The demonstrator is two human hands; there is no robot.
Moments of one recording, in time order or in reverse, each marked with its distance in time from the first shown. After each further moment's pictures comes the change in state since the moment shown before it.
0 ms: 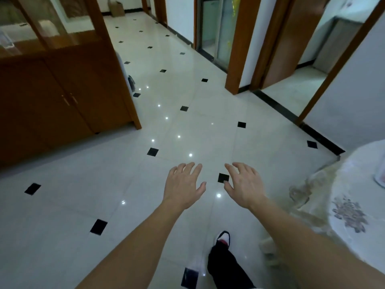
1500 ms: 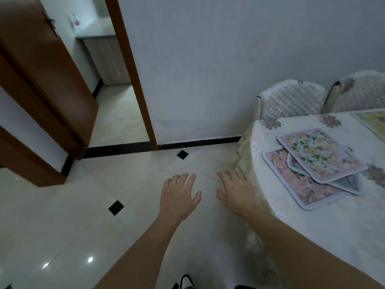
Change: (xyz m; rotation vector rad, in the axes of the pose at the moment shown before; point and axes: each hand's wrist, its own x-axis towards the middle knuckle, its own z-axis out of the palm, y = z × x) left_hand 0.708 0.380 0.125 -0.176 -0.081 1.101; right_hand 0.321 0.498 -0.042 0.014 0.102 1.128
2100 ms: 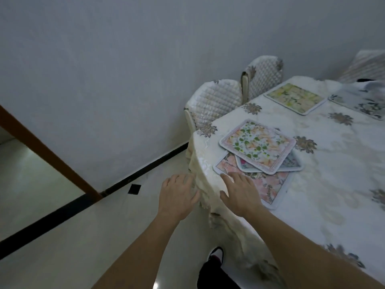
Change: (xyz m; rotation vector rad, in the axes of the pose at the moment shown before) left_hand 0.200 0.096 0.038 -0.065 -0.066 0.507; right_hand 0.040 0.134 -0.005 0.005 0.033 0.526
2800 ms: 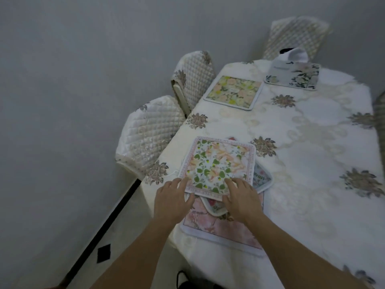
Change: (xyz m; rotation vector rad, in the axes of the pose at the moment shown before) left_hand 0.280 0.073 0.069 -0.024 -0.181 0.384; right_hand 0.133 0.161 0.013 0.225 0.014 0.526
